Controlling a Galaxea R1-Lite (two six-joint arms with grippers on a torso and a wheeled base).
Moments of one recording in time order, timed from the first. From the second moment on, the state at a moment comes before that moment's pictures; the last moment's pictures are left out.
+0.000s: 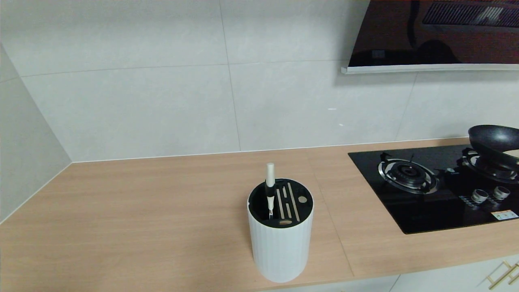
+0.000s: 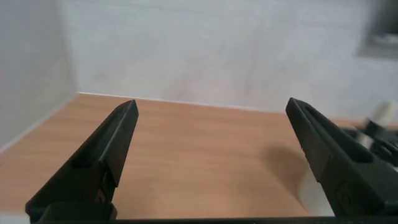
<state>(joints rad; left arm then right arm) -0.12 0.12 -0.48 0.11 0.31 -0.05 0.10 0.14 -0.37 0.04 -0.15 0.03</state>
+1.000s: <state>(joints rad) 0.00 0.00 0.00 -0.02 0.06 -0.01 0.00 0.00 0.00 -0.04 -0.01 -0.02</state>
